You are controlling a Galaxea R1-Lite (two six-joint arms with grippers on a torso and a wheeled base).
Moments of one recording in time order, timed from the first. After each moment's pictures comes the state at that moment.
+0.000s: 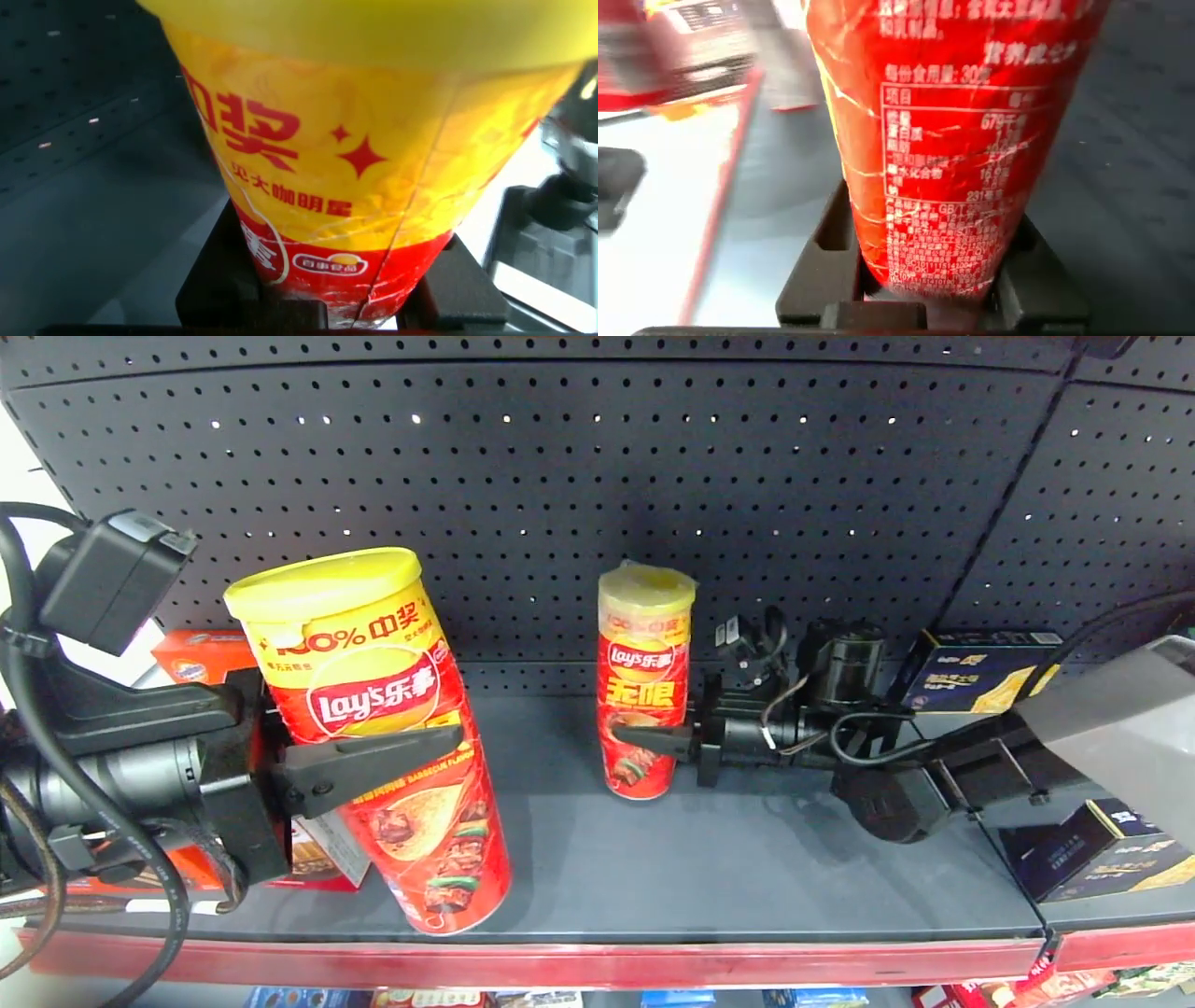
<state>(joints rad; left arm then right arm) -0.34 1.27 -0.68 -0.49 -0.65 -0.02 0.51 2.11 -1.19 -0.92 0.88 -0.15</state>
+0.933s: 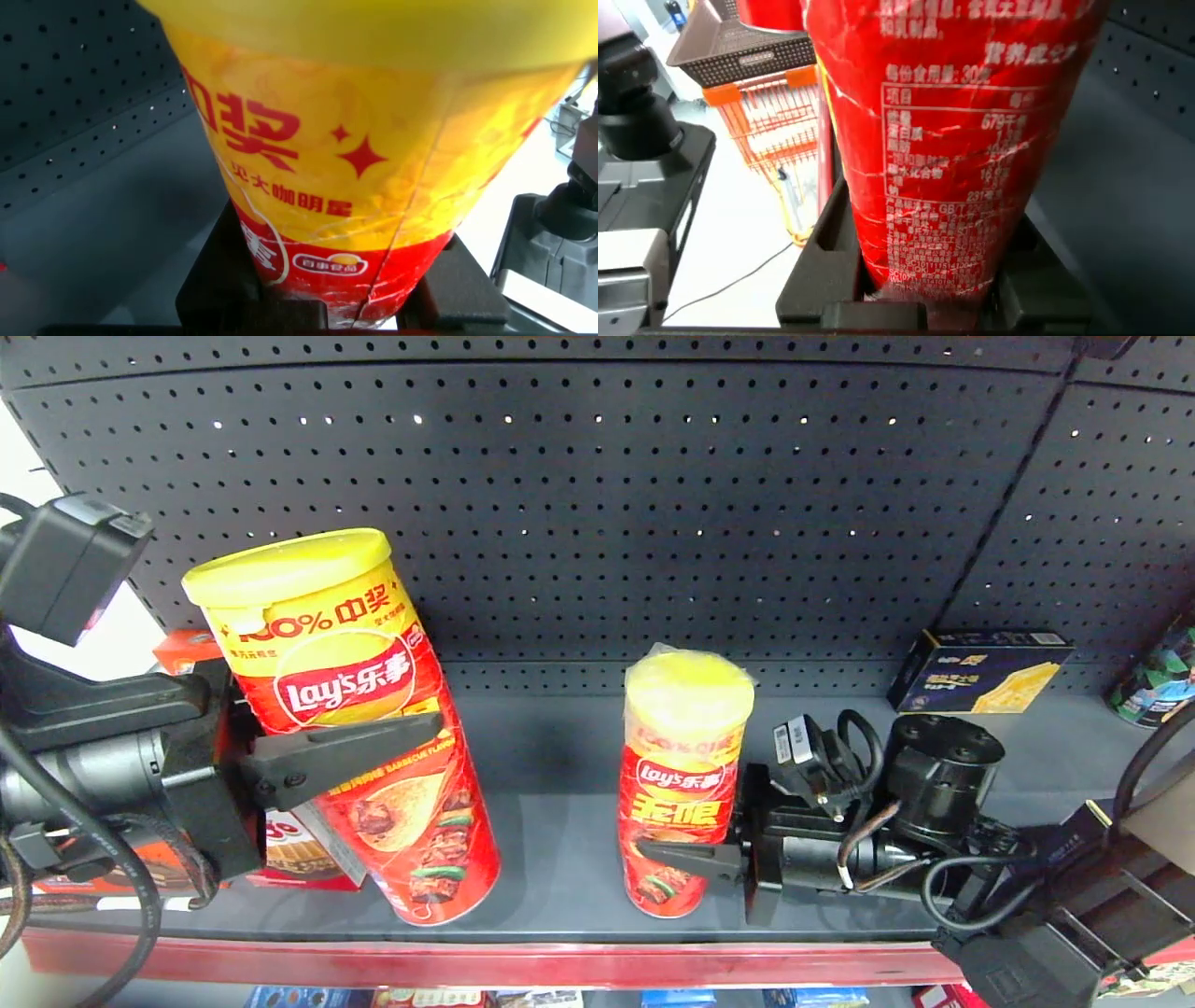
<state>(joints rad) -0.32 1.24 -0.68 -0.49 -0.66 -0.02 0.60 1.95 -0.63 -1.32 0.80 -0.15</state>
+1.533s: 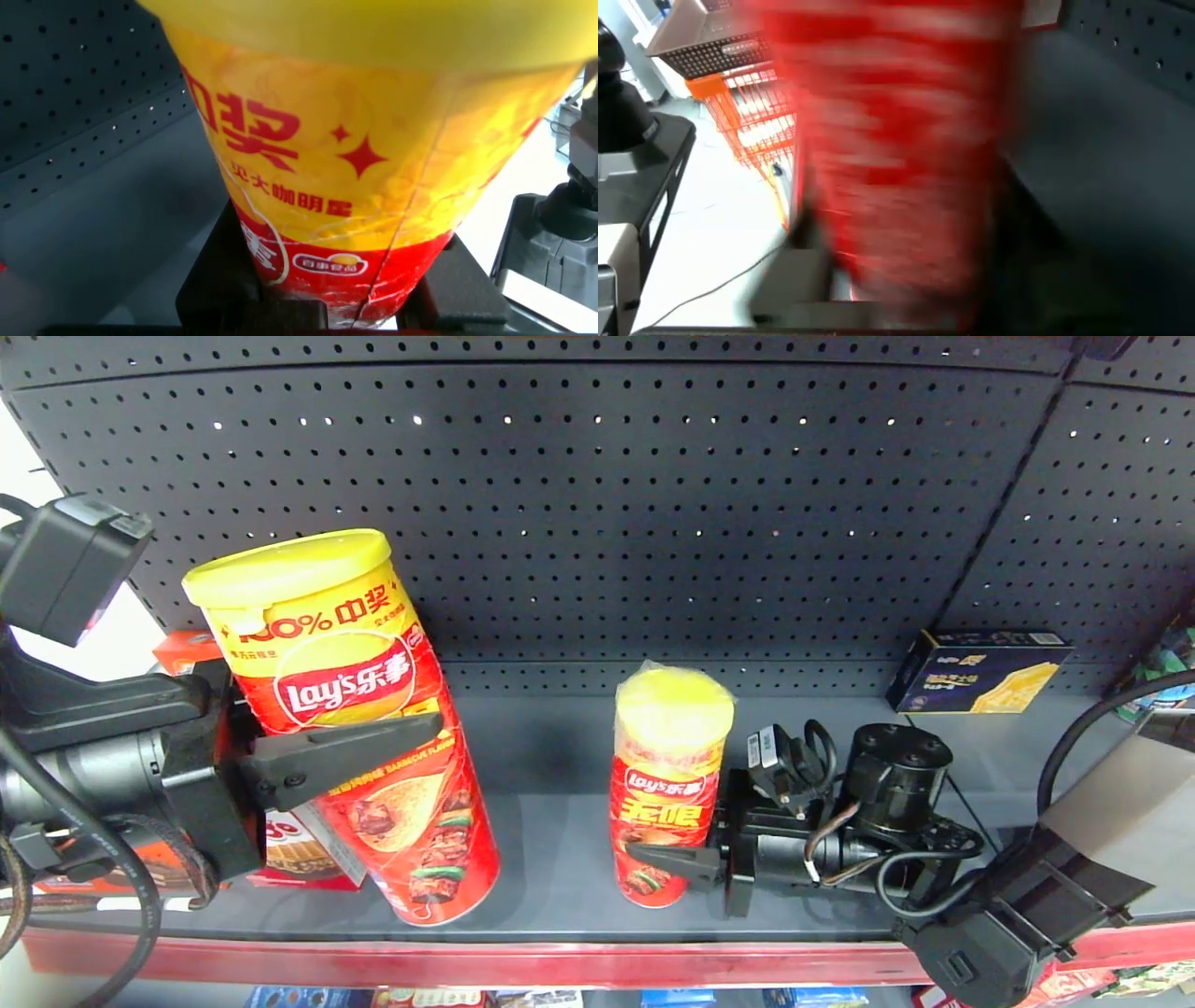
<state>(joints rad) -0.31 1.24 -0.68 -0.49 -0.66 -0.02 0.58 2.05 -0.69 -1.35 0.80 -0.15</state>
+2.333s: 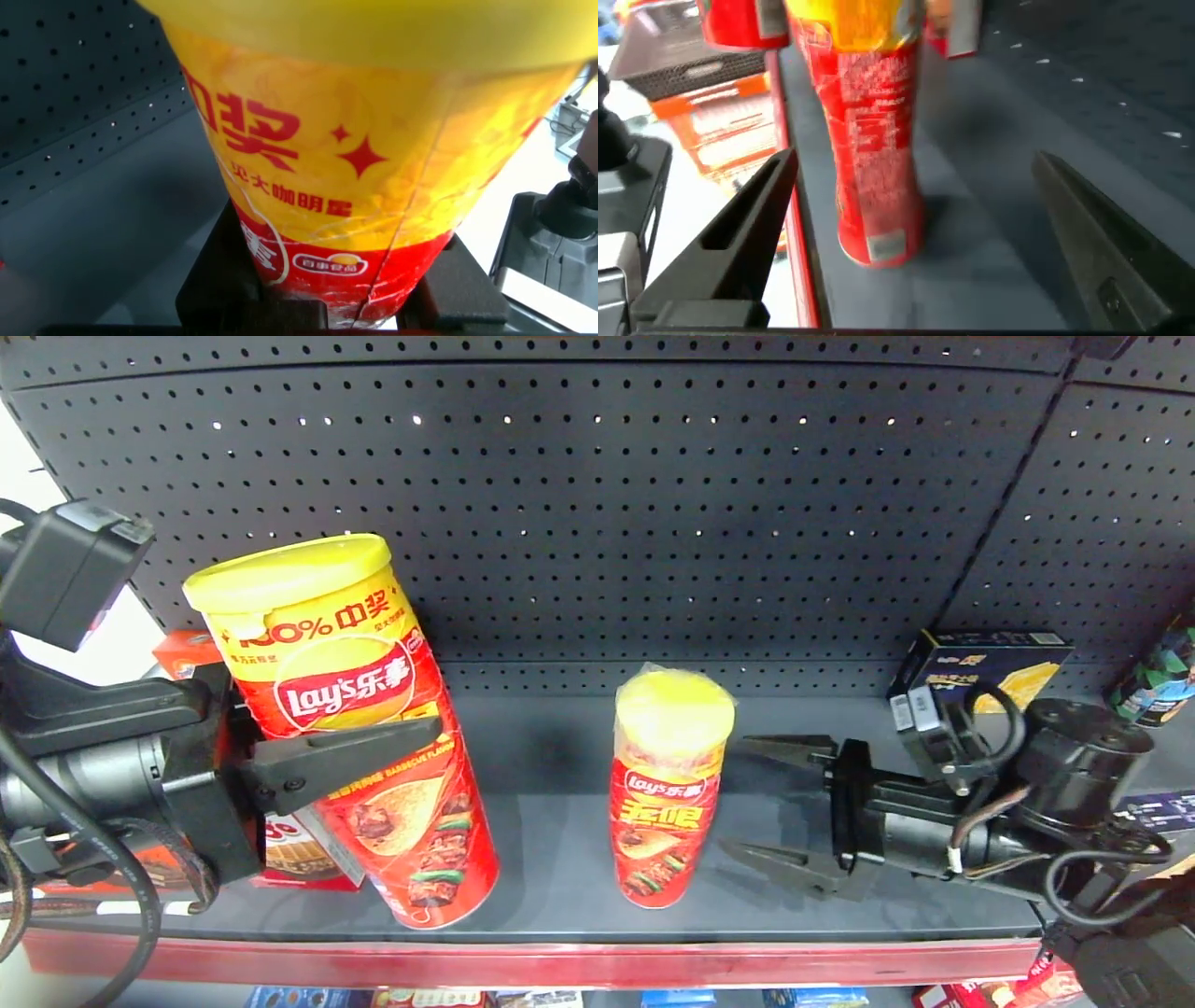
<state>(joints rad) -0.31 1.23 -0.68 -0.49 -0.66 -0.02 0.44 1.77 -0.49 -1.34 0.80 -0.13</state>
